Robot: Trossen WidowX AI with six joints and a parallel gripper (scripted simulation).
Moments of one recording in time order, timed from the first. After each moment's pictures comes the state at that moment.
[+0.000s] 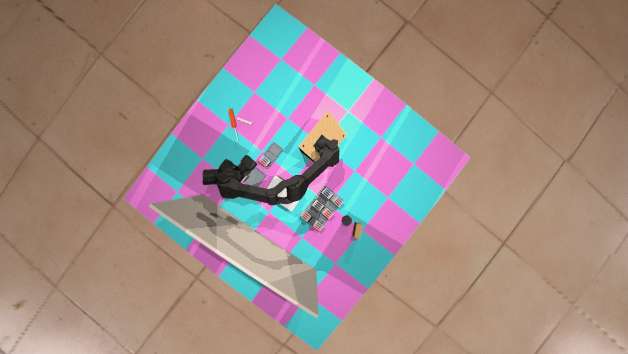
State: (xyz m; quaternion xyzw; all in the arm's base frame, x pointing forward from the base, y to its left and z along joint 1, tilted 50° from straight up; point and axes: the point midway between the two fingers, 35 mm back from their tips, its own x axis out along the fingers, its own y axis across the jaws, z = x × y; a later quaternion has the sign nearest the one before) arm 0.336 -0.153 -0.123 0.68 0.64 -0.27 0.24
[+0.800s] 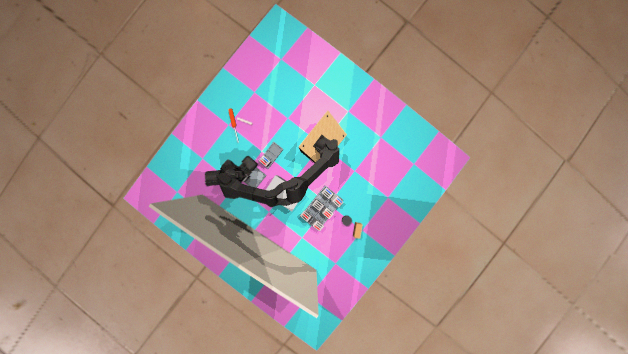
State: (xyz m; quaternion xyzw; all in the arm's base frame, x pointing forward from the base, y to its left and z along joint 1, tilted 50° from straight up) arm 0.339 -0.134 -0.142 0.68 0.64 -0.27 0.24
